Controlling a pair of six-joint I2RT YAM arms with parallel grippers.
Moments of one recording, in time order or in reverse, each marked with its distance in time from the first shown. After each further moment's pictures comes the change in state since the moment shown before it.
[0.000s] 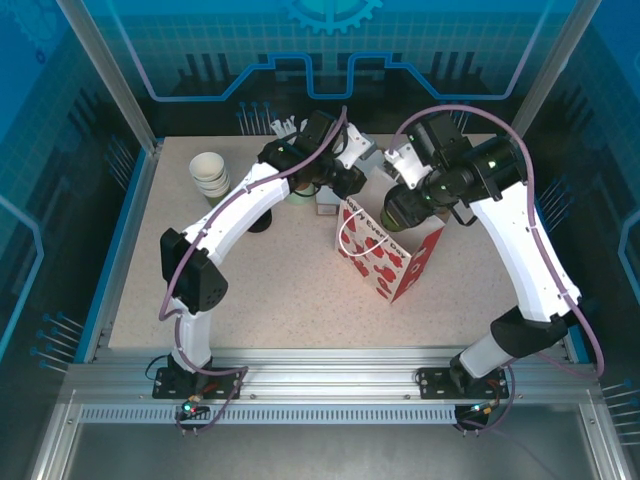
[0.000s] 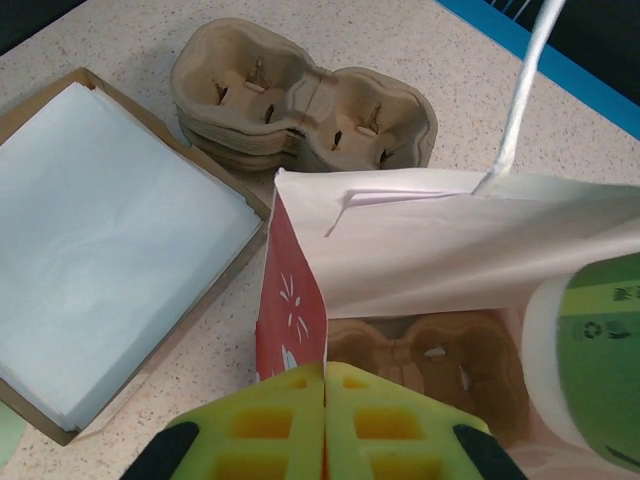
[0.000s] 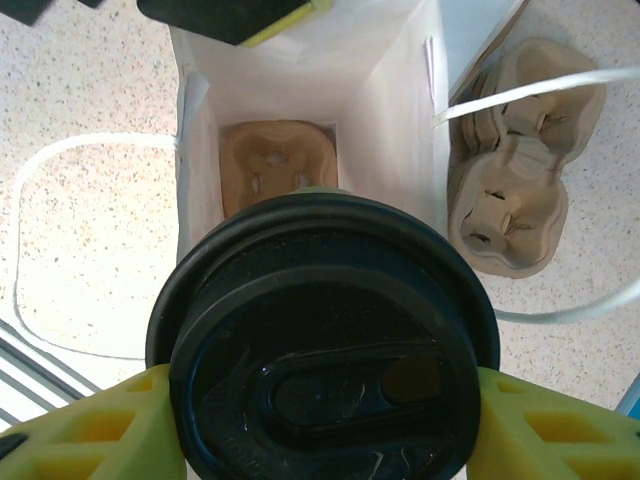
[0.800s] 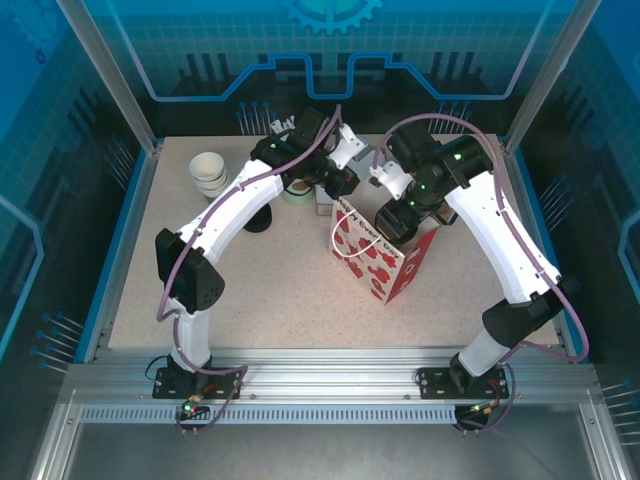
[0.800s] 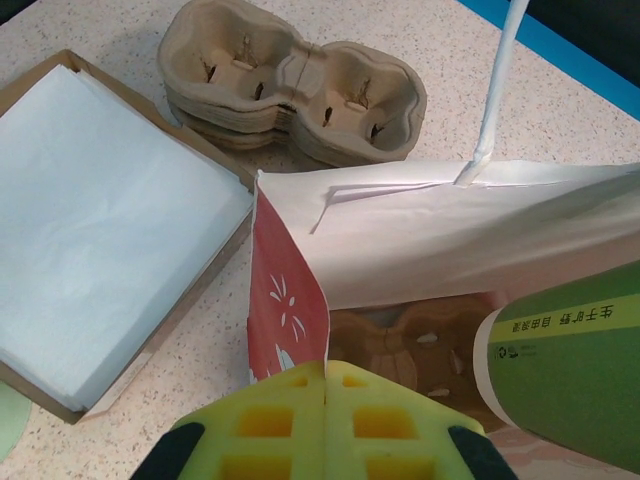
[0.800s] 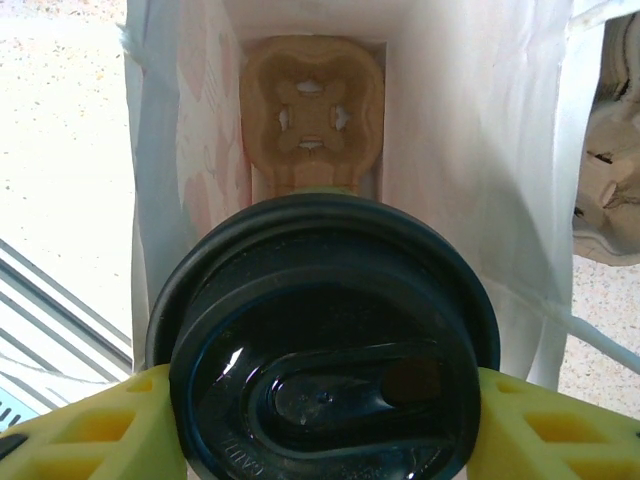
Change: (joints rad) left arm 0.038 -0.014 0.000 -0.060 0.061 0.055; right arm -0.001 0.065 -0.105 -0.005 -0.084 -0.020
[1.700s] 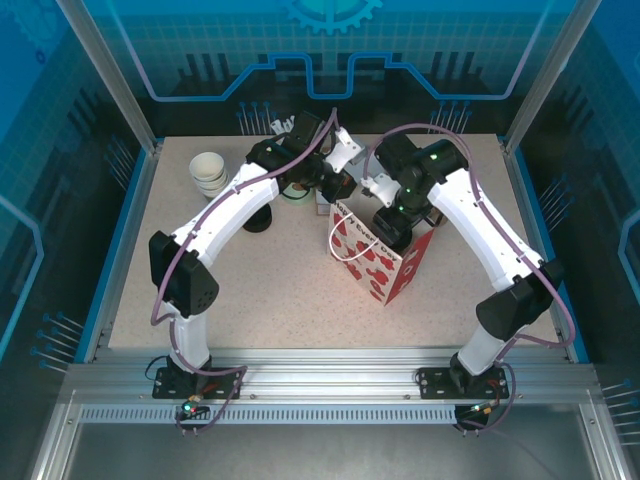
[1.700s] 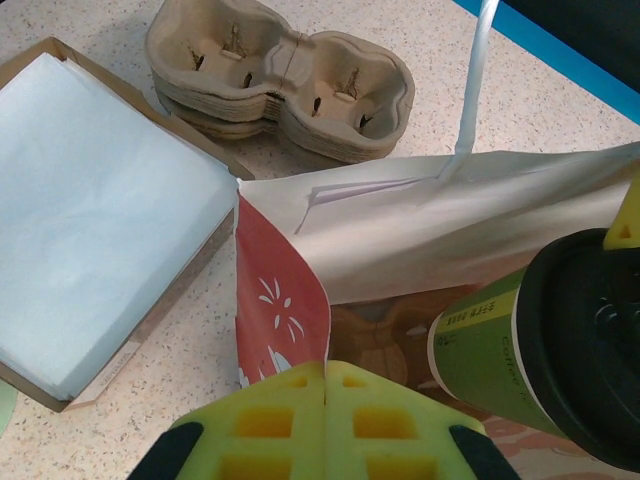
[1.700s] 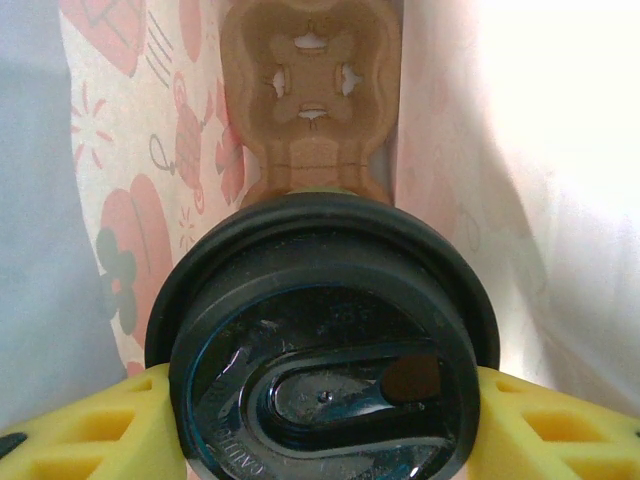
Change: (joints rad) left arm 0.004 -0.047 -0.081 0.035 0.023 0.000; right arm -0.005 0.053 -0.120 0.060 -0.008 -0.015
